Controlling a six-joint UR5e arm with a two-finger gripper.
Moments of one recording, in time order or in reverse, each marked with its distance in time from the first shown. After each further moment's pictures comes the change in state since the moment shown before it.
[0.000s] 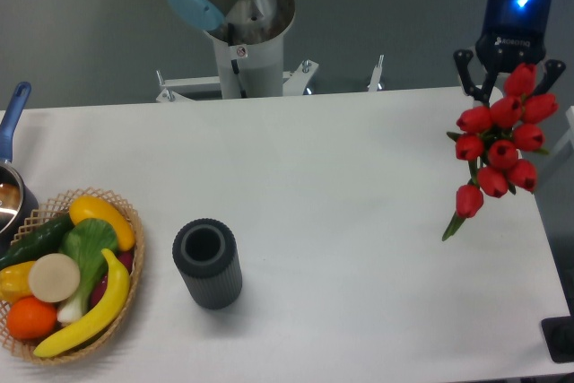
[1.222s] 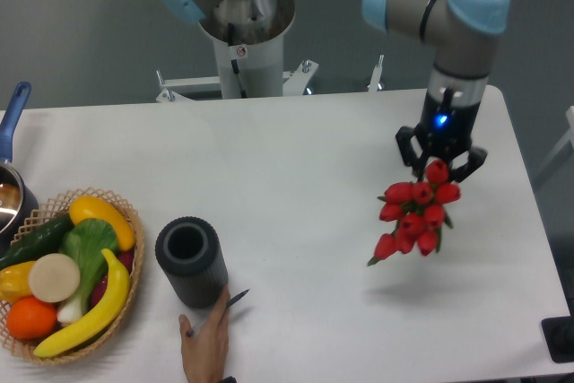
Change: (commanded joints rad) arm -0.279 -0.196 -0.034 -0.002 0.509 0.098
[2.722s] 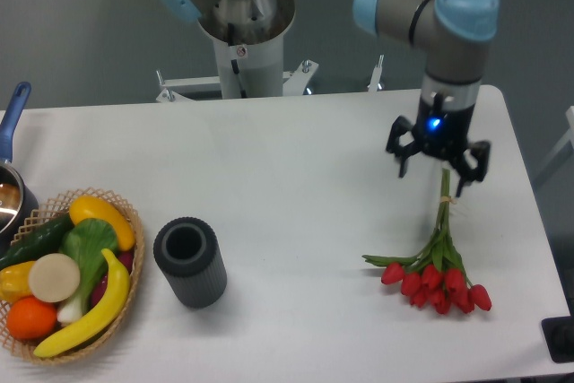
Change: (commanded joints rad) arm 0.066 0.132 0.069 -0.009 0.083 0.003
